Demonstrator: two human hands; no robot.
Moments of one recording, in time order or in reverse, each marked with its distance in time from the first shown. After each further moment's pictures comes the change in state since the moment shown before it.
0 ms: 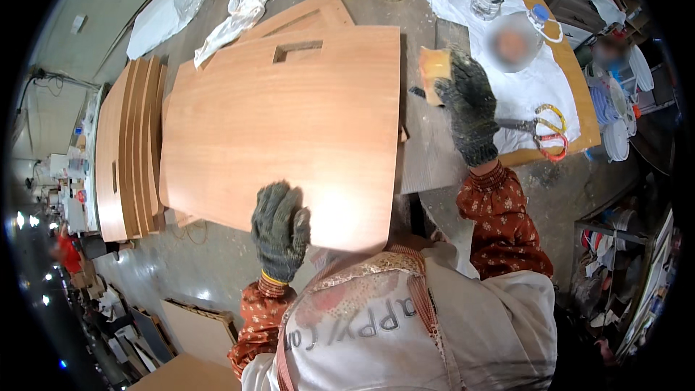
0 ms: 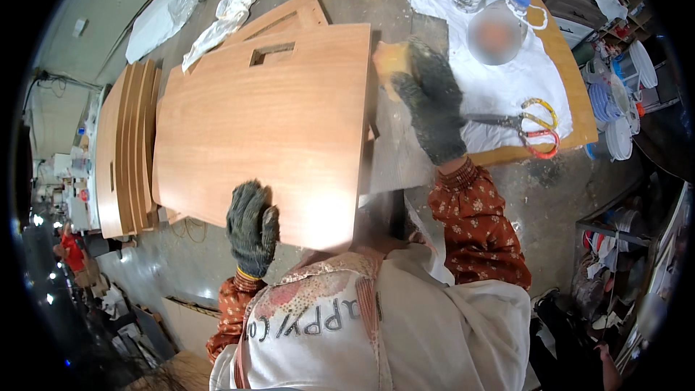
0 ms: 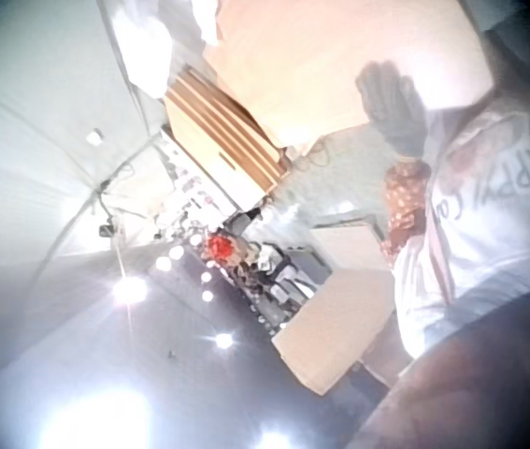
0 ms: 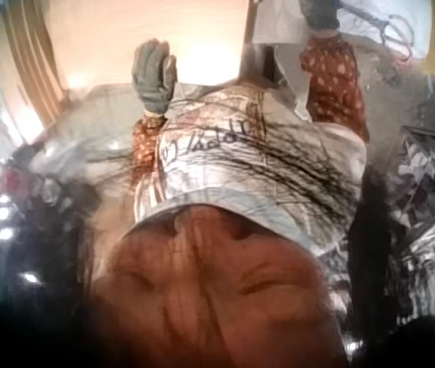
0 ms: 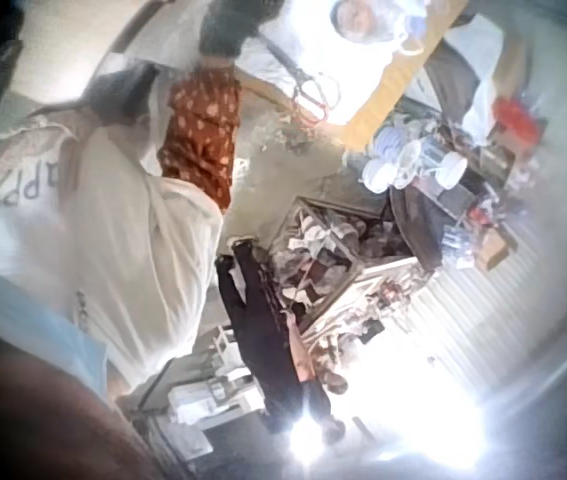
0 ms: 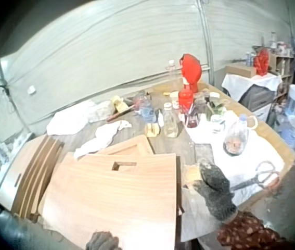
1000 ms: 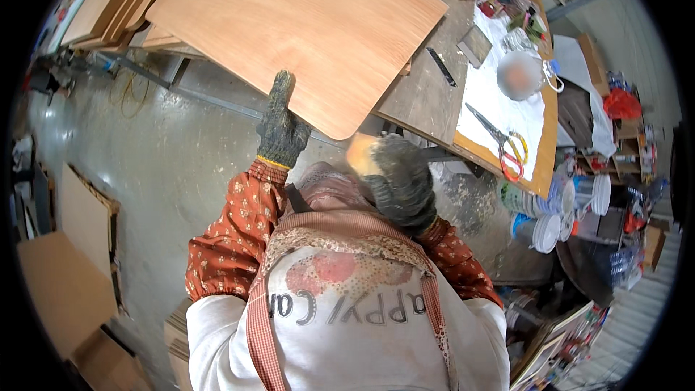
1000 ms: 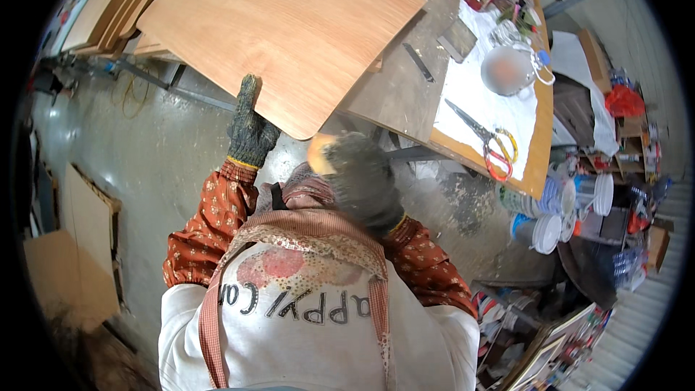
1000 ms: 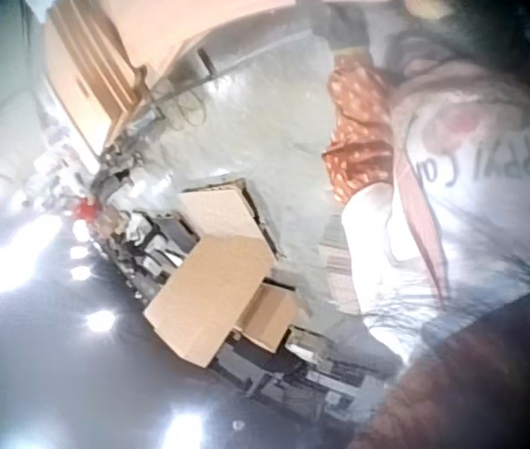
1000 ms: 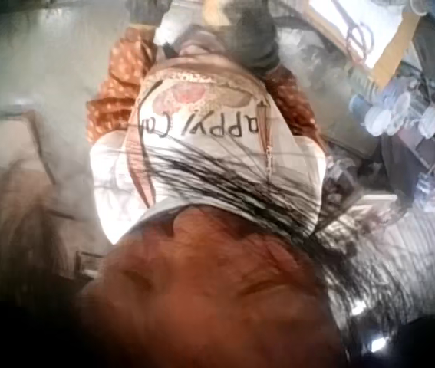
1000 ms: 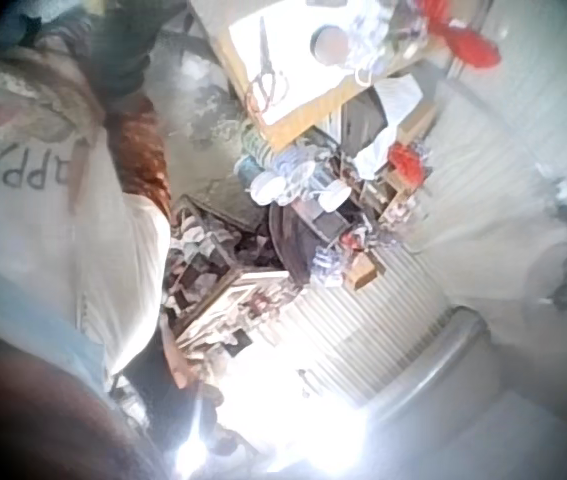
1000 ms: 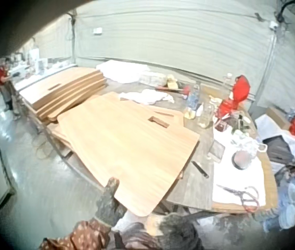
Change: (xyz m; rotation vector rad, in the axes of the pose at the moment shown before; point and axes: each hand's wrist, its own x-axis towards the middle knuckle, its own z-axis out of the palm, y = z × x) left_hand -0.084 0.041 0.119 -0.267 0.441 -0.314; right_hand -0.155 -0.086 -0.053 -0.127 -0.720 -0.643
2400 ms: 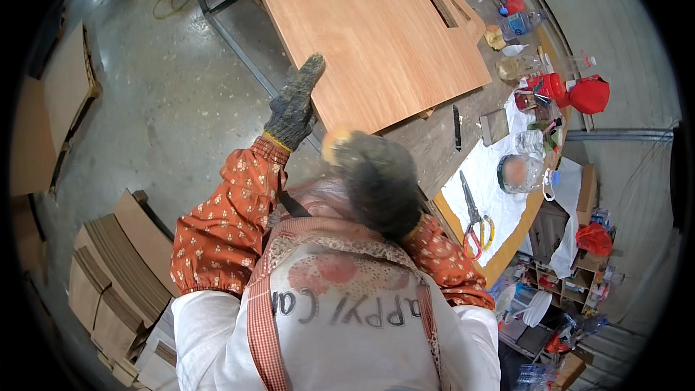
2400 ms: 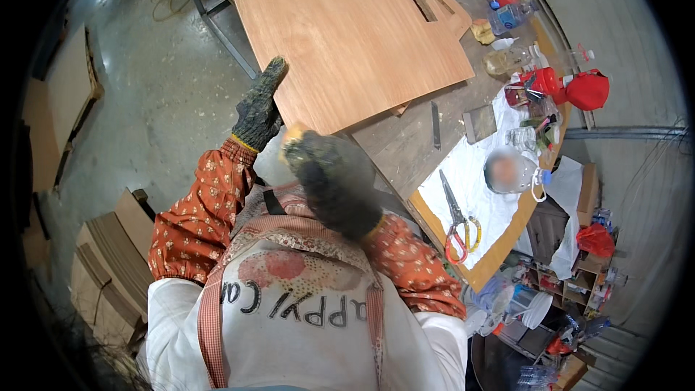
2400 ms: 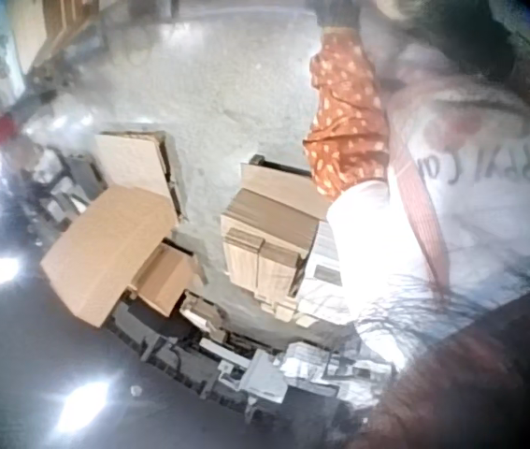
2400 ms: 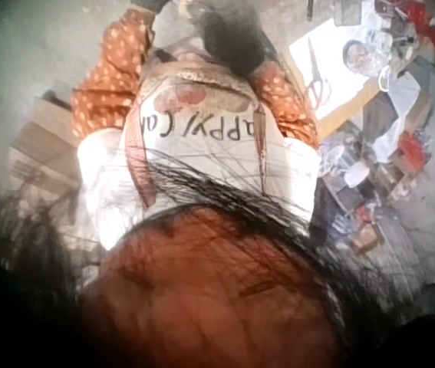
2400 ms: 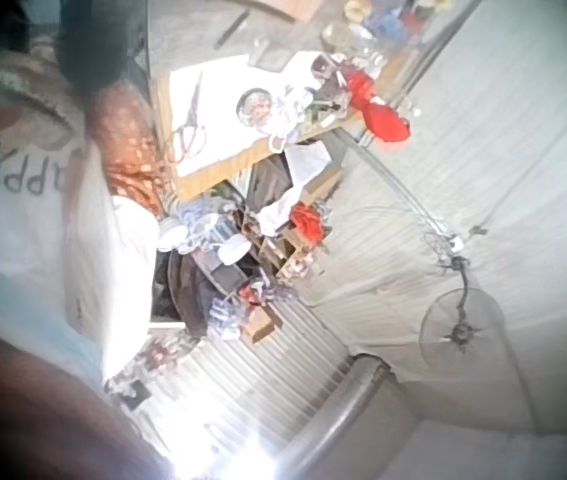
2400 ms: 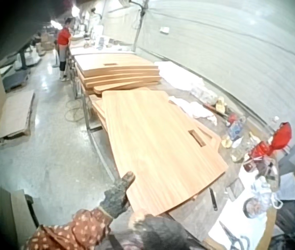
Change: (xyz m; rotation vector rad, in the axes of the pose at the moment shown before) left_hand -0.004 0.013 0.031 -0.123 0.323 -0.251; right_hand 0.071 0.021 -0.011 0.159 -0.365 -0.345
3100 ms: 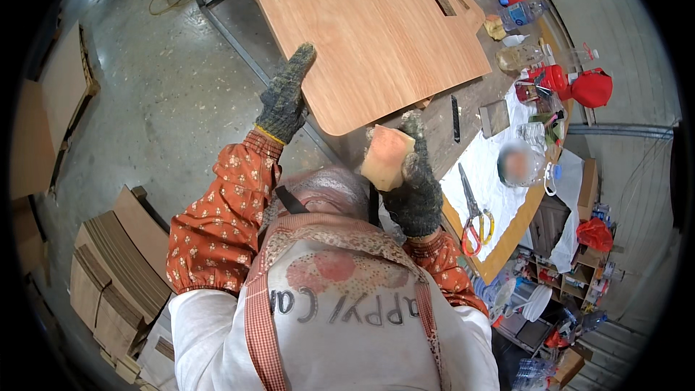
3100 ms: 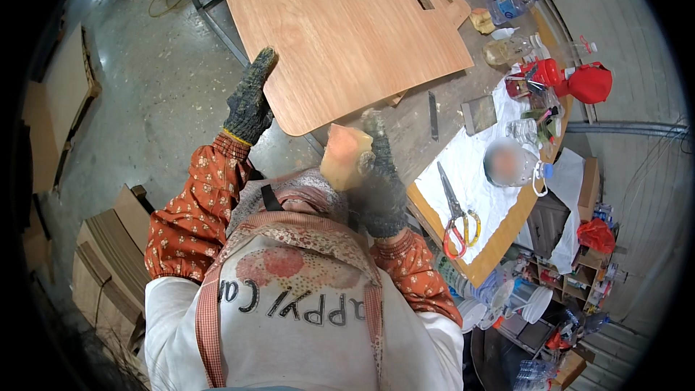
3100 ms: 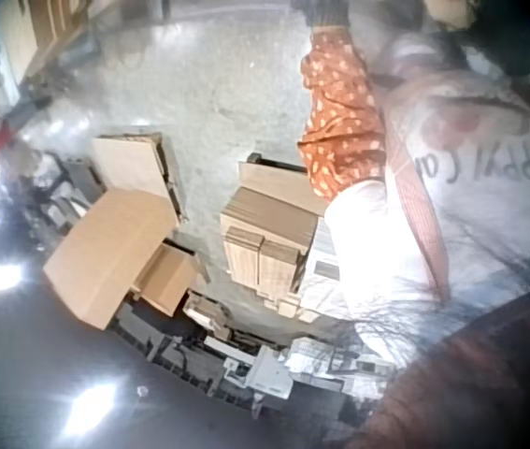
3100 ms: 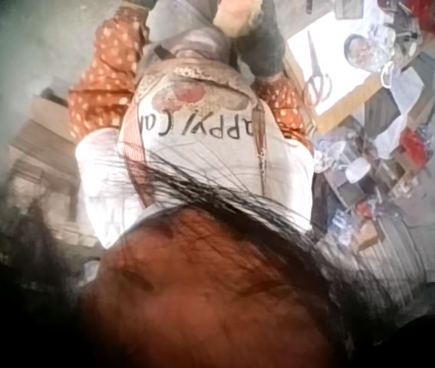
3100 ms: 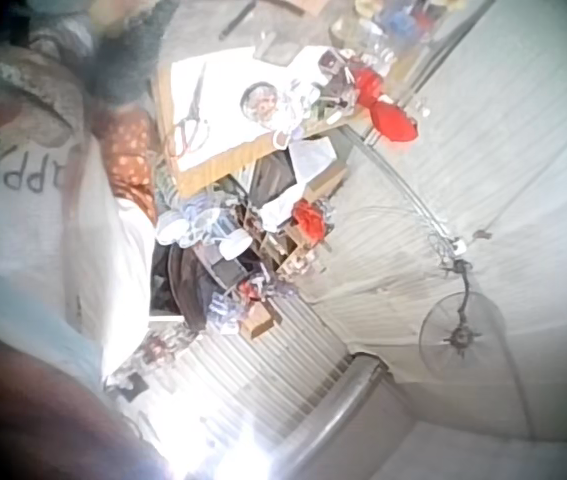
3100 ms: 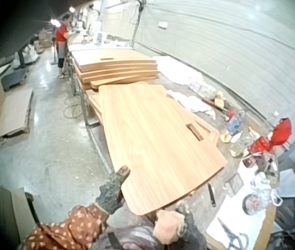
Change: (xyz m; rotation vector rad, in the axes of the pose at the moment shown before) left_hand 0.007 0.012 -0.003 -0.687 0.061 -0.574; right_hand -0.063 0.020 -0.005 0.790 0.139 0.814
